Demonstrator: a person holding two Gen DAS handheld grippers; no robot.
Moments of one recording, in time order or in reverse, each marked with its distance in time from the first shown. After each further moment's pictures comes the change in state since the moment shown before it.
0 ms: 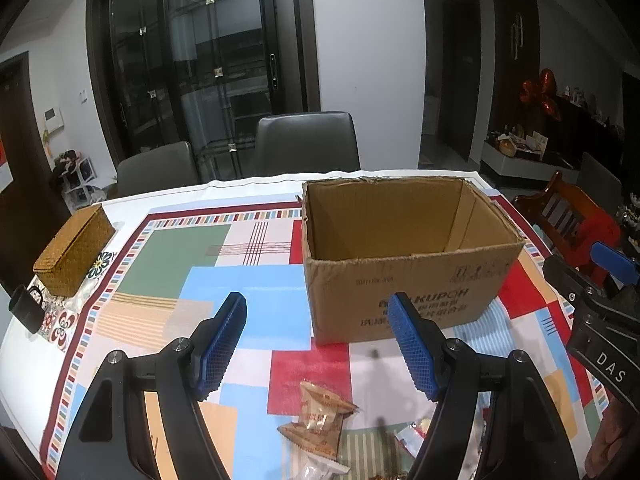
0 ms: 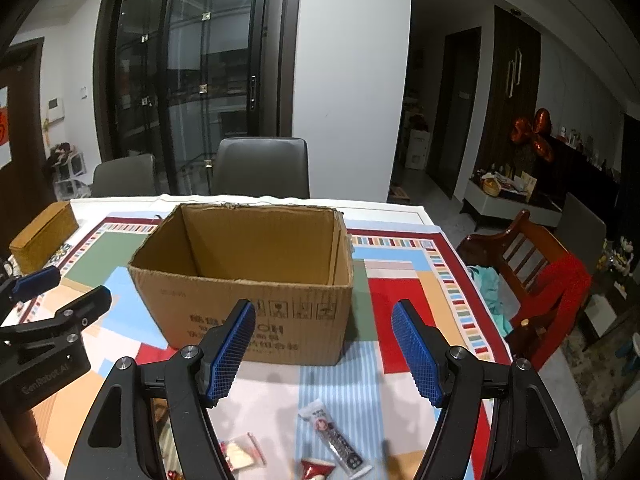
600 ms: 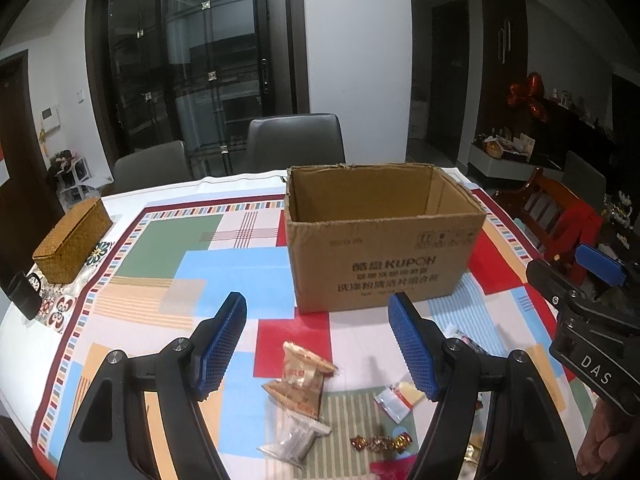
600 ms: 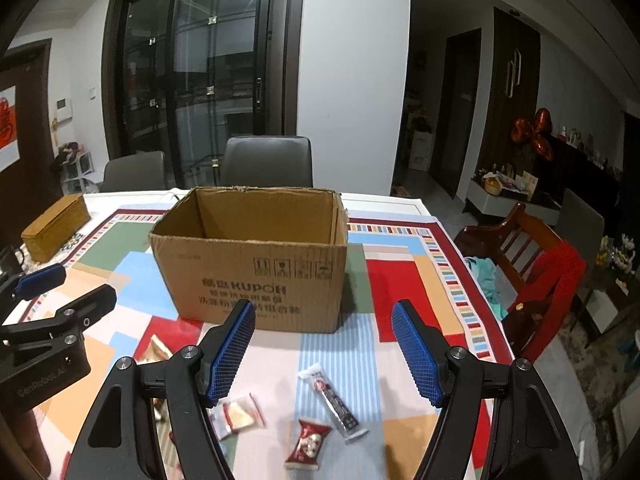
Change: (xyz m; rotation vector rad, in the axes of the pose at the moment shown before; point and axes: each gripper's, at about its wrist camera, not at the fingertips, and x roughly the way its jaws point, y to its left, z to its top) left arm -0.039 -0.011 -0.036 0.003 -0.020 -0.037; right arm -0.037 -0.005 -0.034 -0.005 -0.013 0.017
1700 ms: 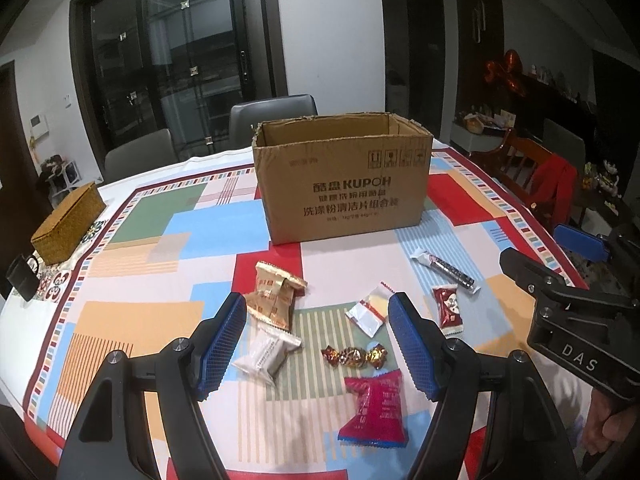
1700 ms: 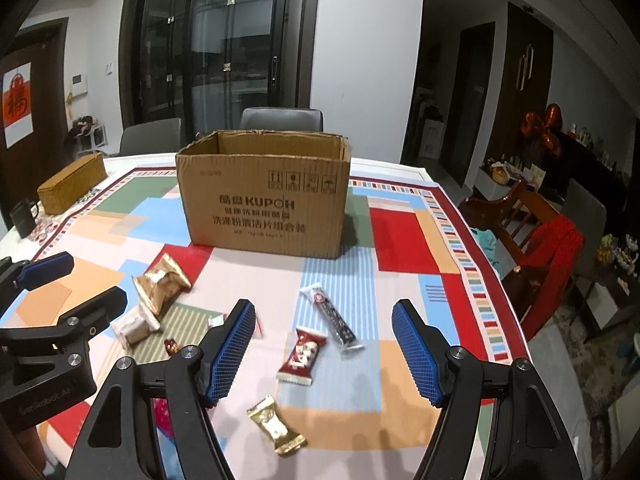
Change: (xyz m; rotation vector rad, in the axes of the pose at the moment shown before) left arm -0.037 -0.031 -0.083 0.068 0.027 -0.028; right arm -0.038 -0.004 -0.079 -0.045 0.057 0.033
